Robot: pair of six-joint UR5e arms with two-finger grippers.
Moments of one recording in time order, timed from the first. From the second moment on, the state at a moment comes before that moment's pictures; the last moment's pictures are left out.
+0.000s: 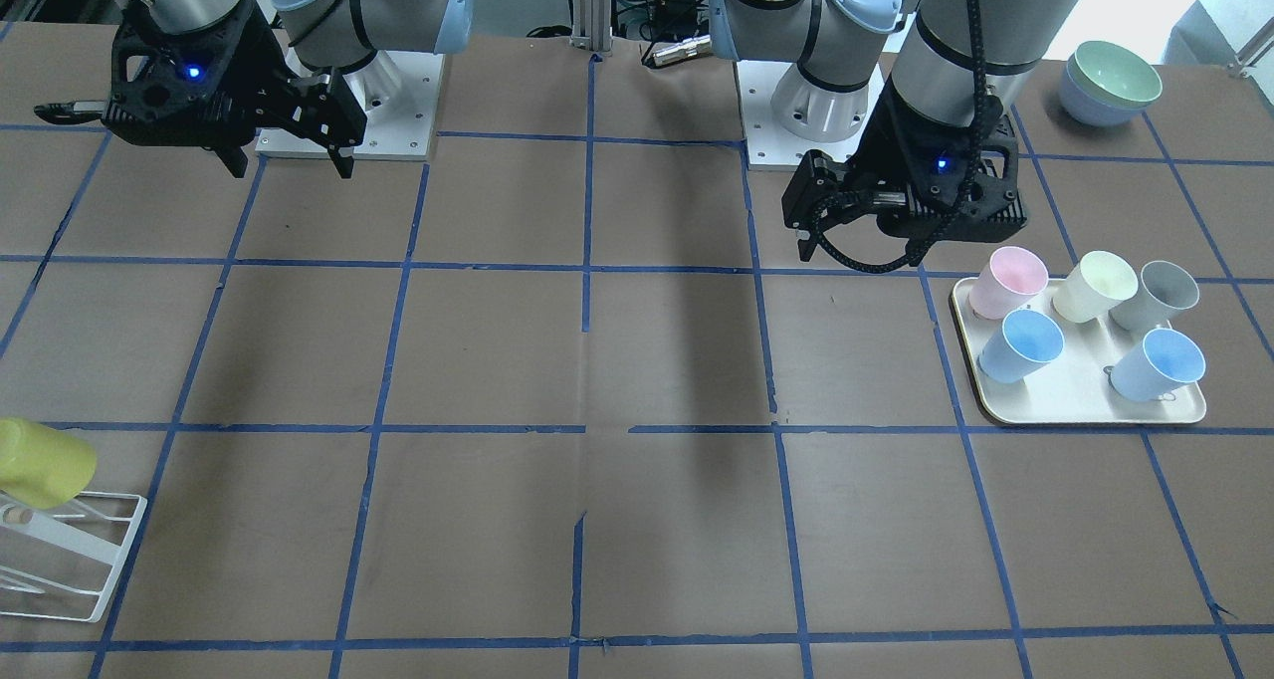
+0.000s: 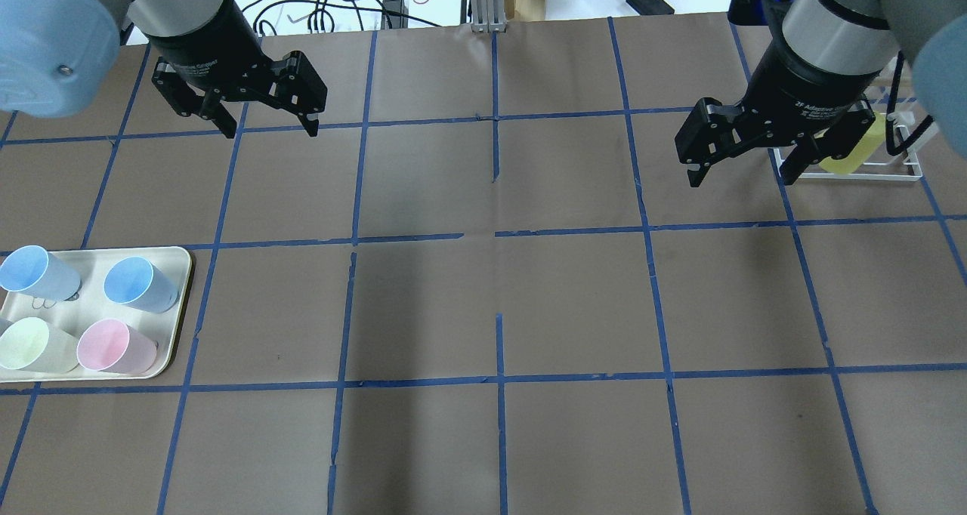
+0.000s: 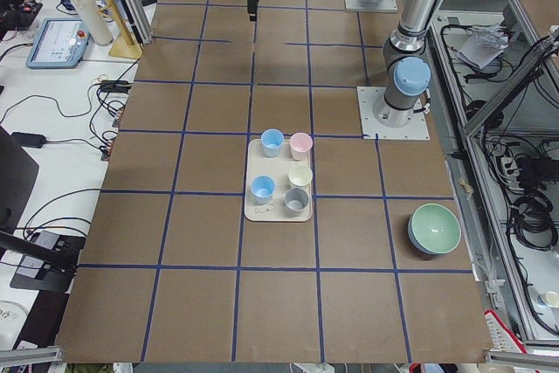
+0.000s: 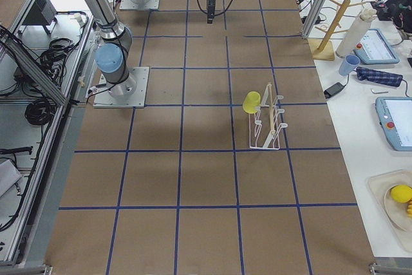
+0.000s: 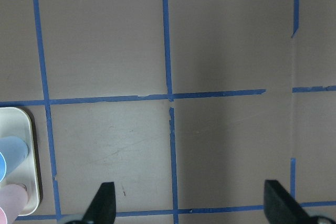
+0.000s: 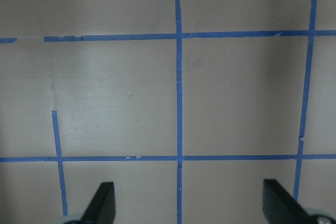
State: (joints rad) left arm -1.59 -1.64 -1.50 -1.54 1.56 0.02; right arm 1.53 -1.67 1.64 -1.50 -1.54 -0.03
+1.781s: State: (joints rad) left arm -1.58 -1.64 -1.49 -1.54 1.56 0.02; right arm 1.51 -1.66 1.65 -1.51 -1.55 0.05
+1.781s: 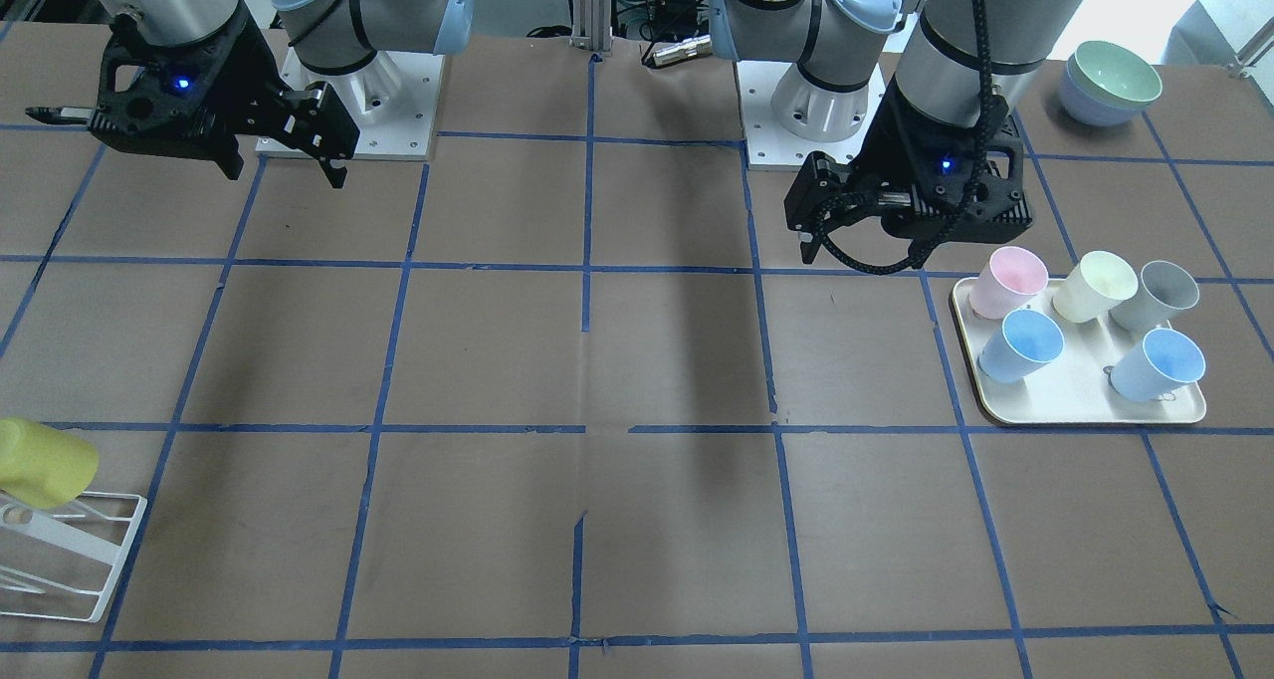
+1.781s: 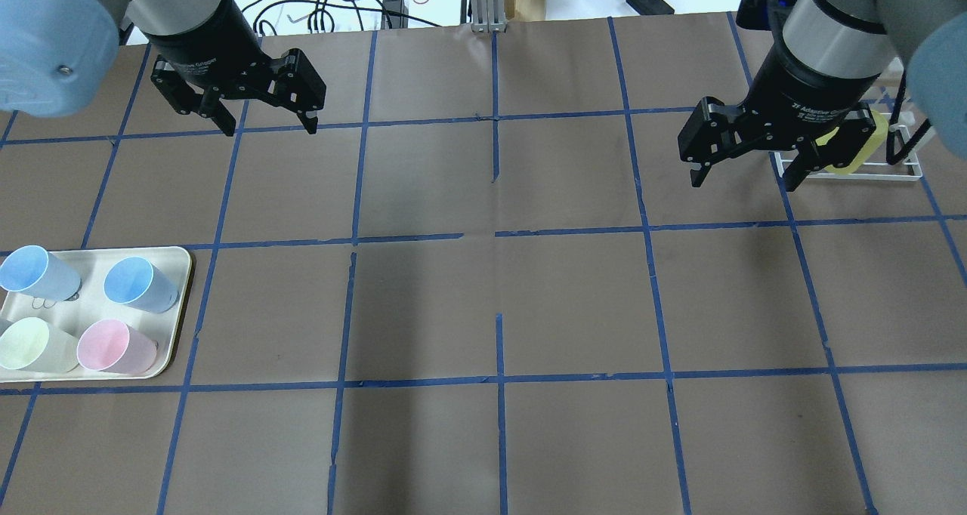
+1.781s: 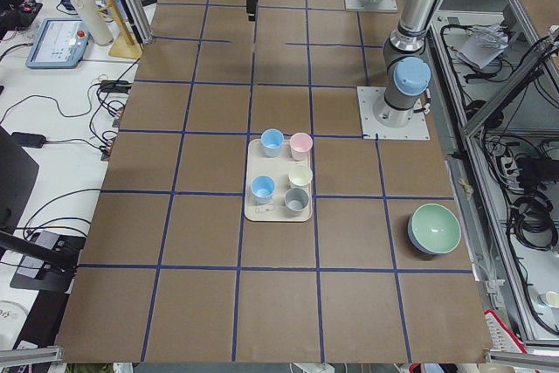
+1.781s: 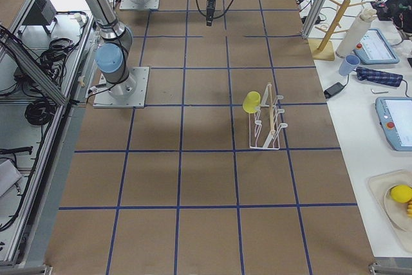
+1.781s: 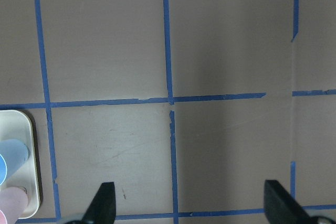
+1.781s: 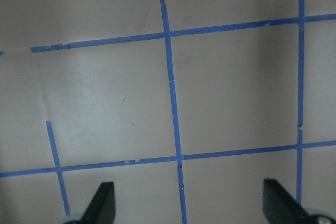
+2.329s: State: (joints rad) left arm -1.59 -1.64 -1.50 -1.54 1.56 0.02; right arm 1.29 -1.64 1.65 -1.60 -1.55 -0.20
